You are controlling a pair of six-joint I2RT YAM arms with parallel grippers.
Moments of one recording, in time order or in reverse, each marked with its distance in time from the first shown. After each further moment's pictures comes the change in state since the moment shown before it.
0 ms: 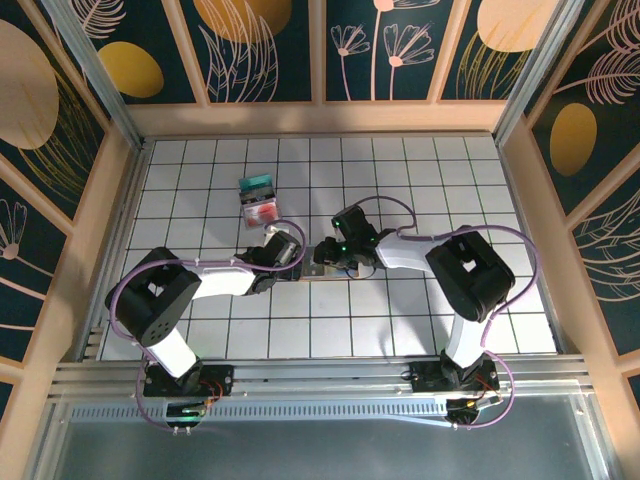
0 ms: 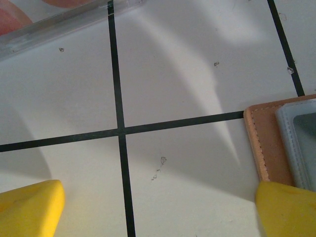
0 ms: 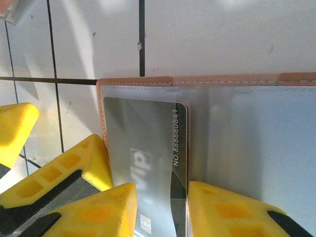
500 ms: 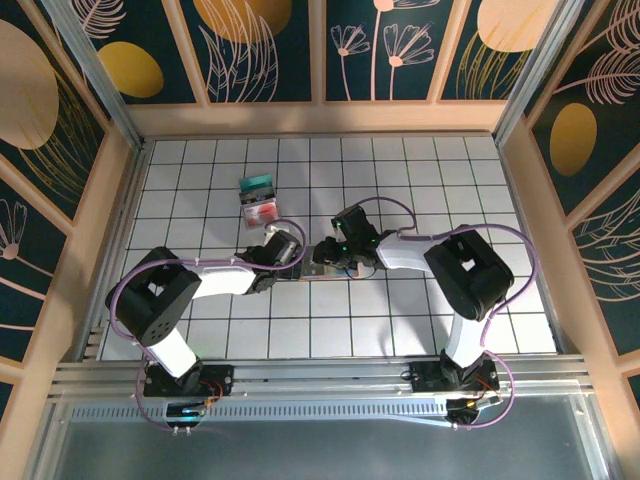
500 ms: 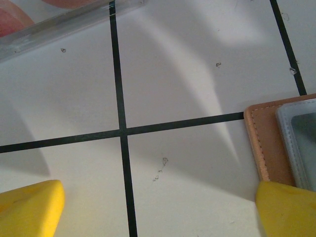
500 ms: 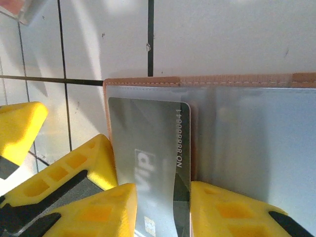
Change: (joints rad) left arm 0.001 0.002 0.008 -0.014 -0.001 0.000; right arm -0.020 0.007 -0.036 0.092 -0.069 0.012
